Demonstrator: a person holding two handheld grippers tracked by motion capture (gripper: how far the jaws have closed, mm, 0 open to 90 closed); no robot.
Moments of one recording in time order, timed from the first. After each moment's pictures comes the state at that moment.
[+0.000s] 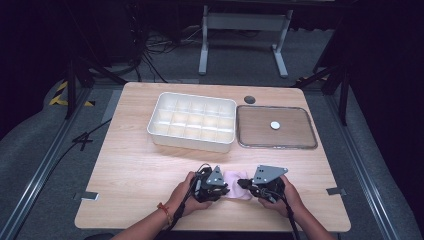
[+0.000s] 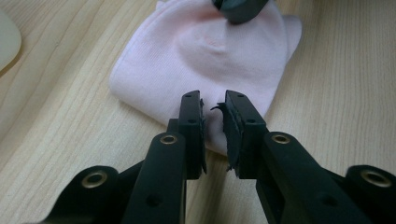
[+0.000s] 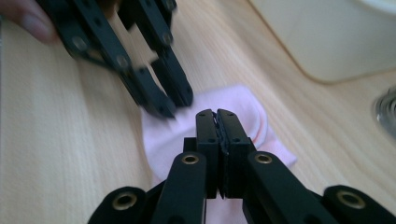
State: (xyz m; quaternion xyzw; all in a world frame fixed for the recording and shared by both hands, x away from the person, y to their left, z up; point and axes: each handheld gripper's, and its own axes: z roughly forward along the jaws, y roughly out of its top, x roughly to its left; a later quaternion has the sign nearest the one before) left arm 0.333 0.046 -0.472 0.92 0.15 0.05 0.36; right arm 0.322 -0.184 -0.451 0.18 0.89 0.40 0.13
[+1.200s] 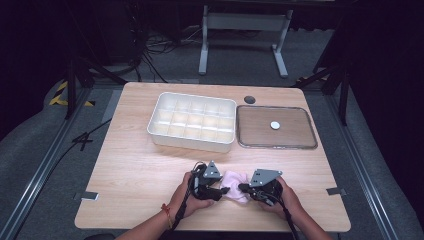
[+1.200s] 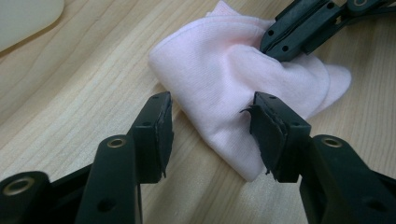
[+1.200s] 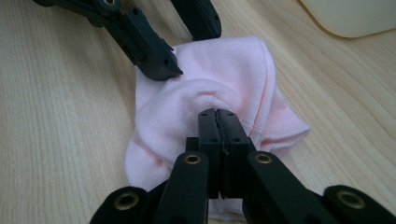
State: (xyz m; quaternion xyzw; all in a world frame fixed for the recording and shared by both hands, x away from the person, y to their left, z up) left arm 0.337 0.048 -0.478 0.89 0.25 0.04 0.38; right arm 0.321 -0.182 -0.470 0.19 0.91 0.36 0.12
